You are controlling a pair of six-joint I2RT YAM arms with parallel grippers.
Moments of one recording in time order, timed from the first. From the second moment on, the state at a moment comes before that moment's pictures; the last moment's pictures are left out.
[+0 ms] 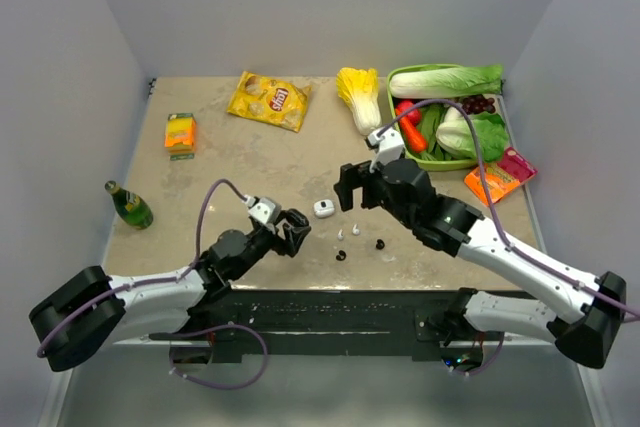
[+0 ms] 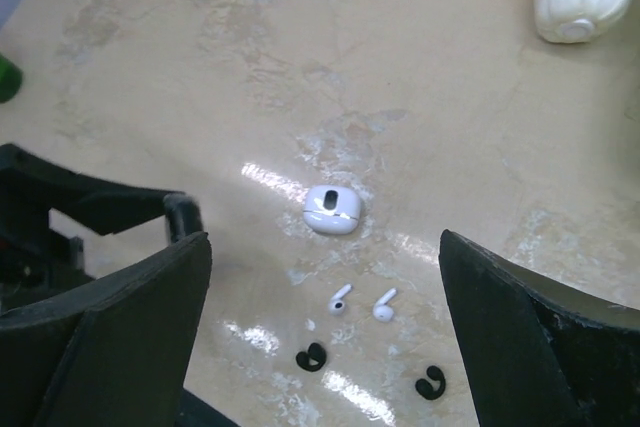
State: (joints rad) left arm -0.88 1.04 0.18 0.73 -0.20 -0.24; right arm 0.85 1.03 0.91 -0.27 0.26 0.34
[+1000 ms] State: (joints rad) left arm -1.01 1.08 0.05 1.26 -0.03 0.15; right arm 0.95 1.12 0.92 -0.19 -0.07 0.33
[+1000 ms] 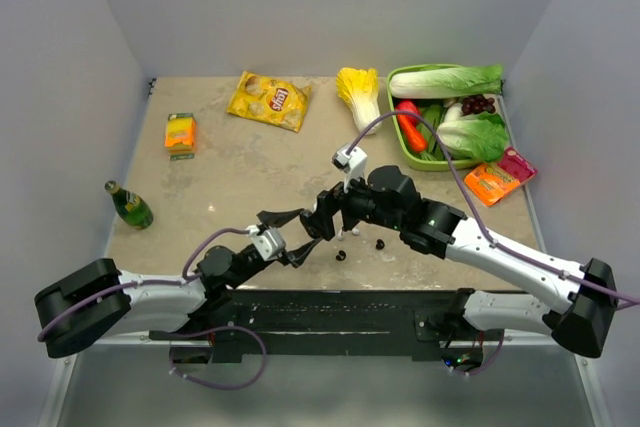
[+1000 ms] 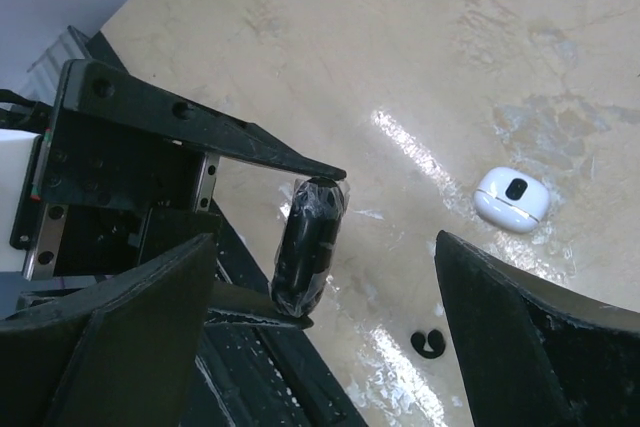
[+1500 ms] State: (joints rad) left arm -1.06 1.07 0.05 1.26 -0.10 0.20; right arm 0.95 1.19 0.90 -0.21 -0.04 0.36
